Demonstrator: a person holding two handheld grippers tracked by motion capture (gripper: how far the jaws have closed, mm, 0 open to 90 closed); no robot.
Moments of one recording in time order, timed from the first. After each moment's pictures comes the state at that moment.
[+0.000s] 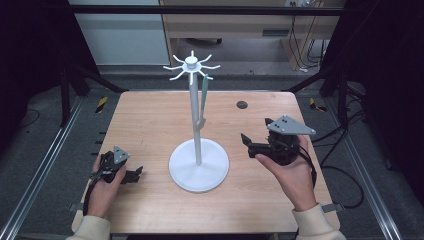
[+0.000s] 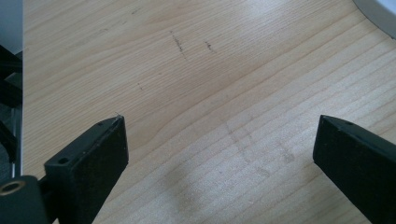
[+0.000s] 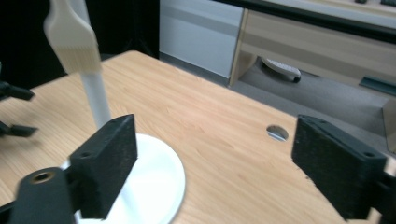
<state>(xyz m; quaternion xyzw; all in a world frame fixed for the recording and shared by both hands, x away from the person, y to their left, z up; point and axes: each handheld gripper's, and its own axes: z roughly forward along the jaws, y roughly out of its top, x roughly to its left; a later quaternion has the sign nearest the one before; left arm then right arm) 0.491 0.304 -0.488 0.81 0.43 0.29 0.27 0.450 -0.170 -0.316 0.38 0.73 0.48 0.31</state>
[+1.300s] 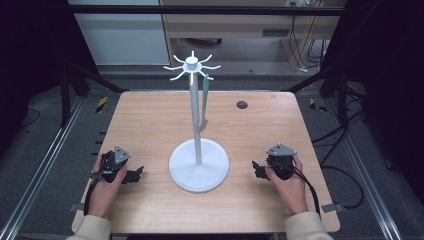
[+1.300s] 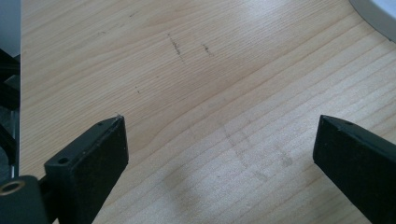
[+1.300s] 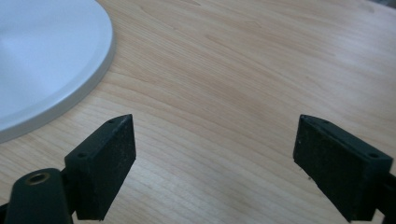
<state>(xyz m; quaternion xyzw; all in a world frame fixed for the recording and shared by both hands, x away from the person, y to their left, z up) 0.492 0.302 -0.488 0.81 0.43 0.29 0.27 0.486 -0.210 -0.472 0.45 0.77 0.35 0.28</state>
